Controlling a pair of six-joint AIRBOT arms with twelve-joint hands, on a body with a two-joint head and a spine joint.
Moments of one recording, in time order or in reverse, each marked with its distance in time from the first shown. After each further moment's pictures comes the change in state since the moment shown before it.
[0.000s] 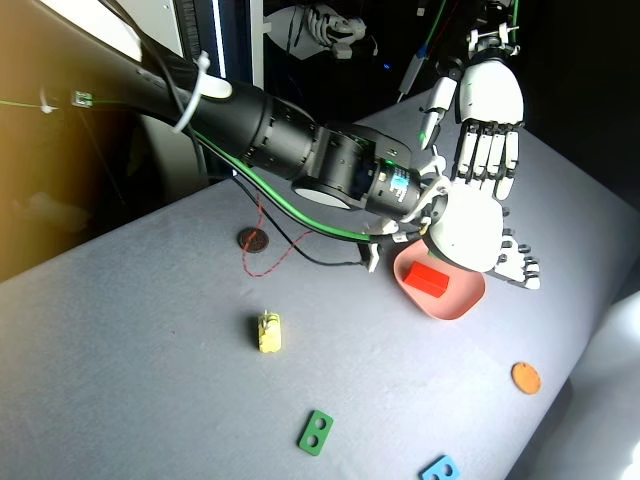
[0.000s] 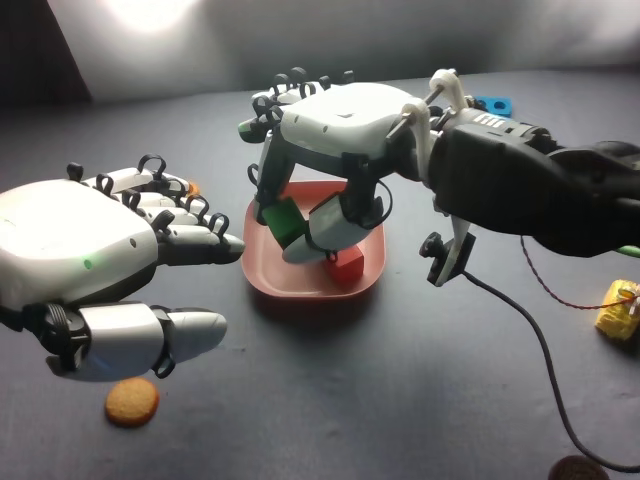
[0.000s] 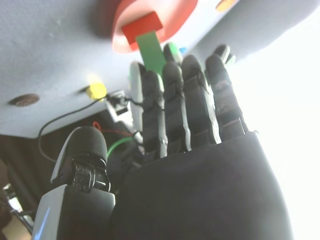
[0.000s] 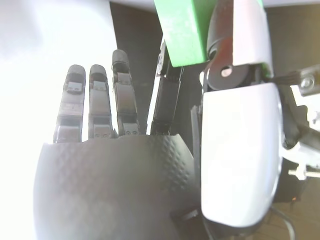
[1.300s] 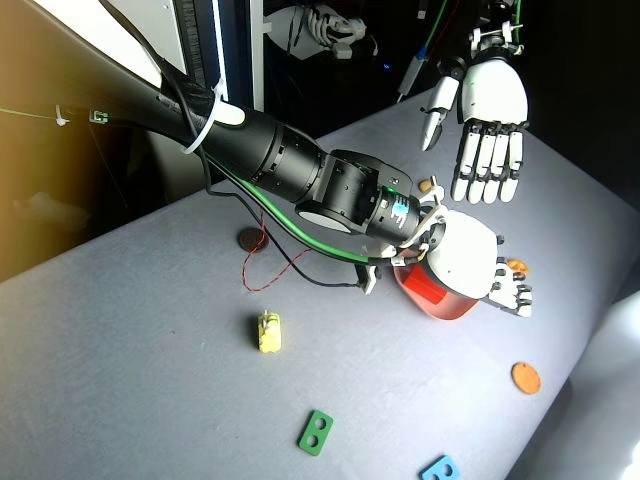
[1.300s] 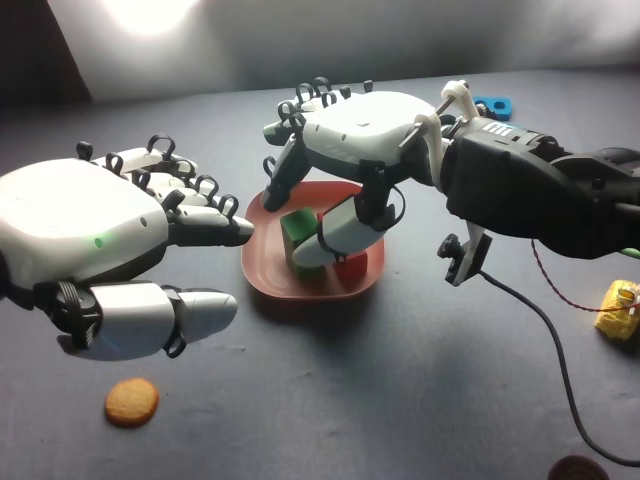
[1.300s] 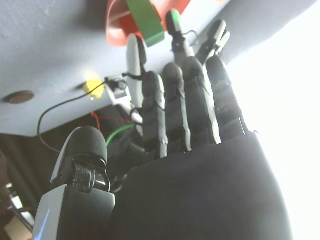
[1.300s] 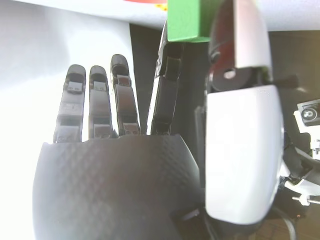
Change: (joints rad) left arm -0.068 -0.010 0.010 0.000 0.049 0.017; right arm -0.028 -0.002 0.043 -0.011 -0.001 -0.002
